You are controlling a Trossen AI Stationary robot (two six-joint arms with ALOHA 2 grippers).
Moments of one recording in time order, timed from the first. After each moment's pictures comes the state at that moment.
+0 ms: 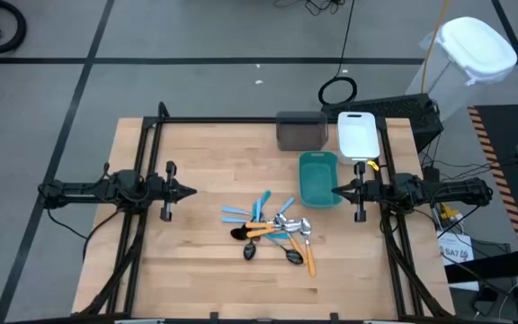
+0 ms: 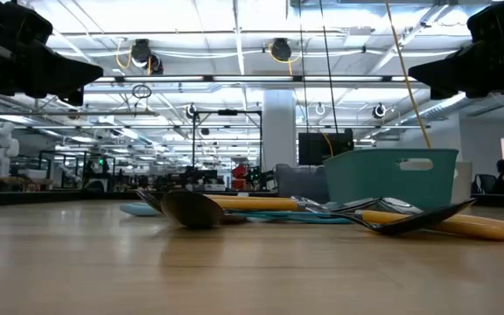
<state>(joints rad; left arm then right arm) 0.00 0.01 0.01 0.01 0.02 0.07 0.08 0.01 0.02 0.02 0.13 -0.17</state>
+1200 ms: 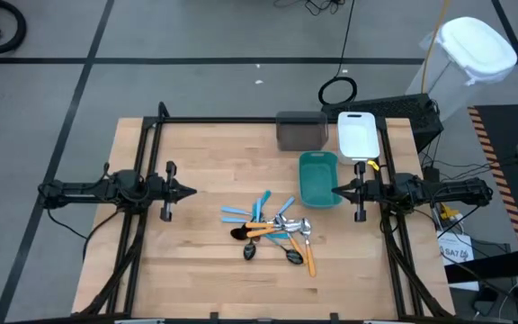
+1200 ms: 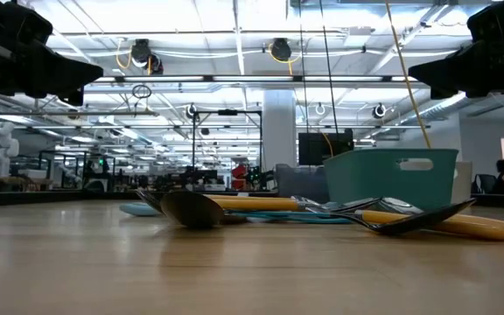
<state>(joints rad) 0.00 0.01 0.01 0.01 0.02 0.07 0.08 0.01 0.02 0.03 0.13 -0.17</state>
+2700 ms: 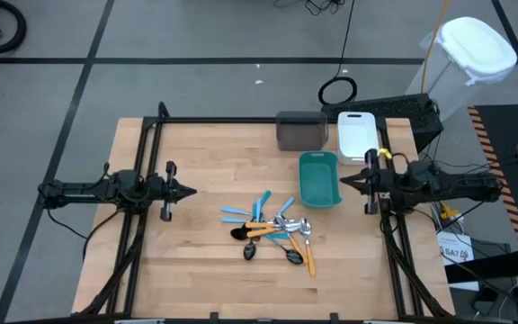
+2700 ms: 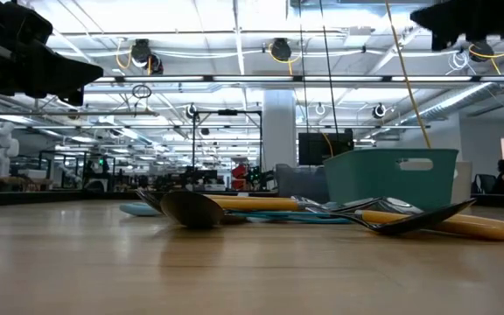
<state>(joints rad) 0.00 0.01 0.01 0.01 0.02 0.07 0.09 0.21 0.35 -0.14 0.13 -0.19</state>
